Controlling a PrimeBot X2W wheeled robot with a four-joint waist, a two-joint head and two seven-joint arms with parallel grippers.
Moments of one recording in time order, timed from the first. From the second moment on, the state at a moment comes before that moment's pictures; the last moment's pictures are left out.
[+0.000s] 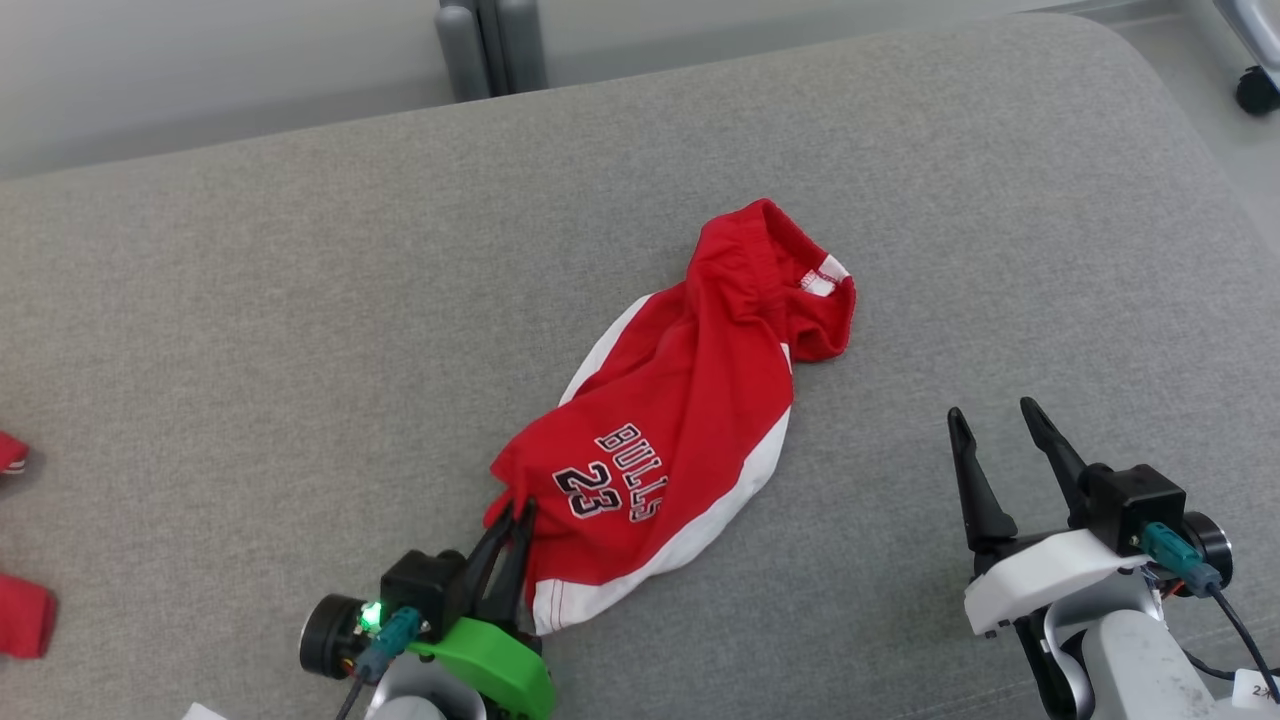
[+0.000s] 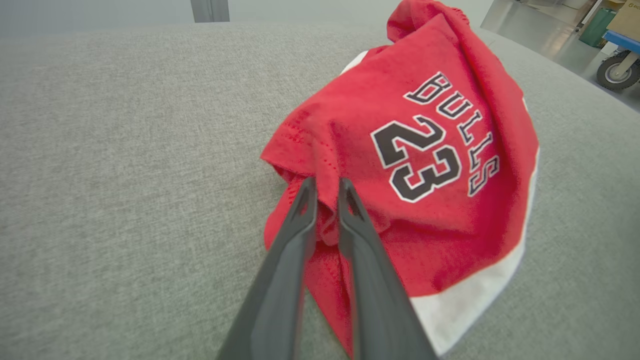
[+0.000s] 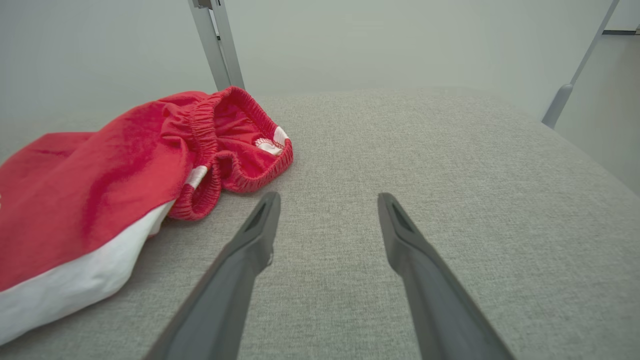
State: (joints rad) left arm -0.15 0.05 -0.37 0.45 -0.23 -0.13 -0.26; right arm -0.17 -0.05 -0.02 0.31 0.12 0.13 -0.26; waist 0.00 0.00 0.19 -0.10
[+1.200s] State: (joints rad) left arm -0.27 0.05 -0.04 0.42 -0.15 -0.13 -0.26; right arm -0.29 -0.05 0.27 0.35 0.20 0.13 -0.26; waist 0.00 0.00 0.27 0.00
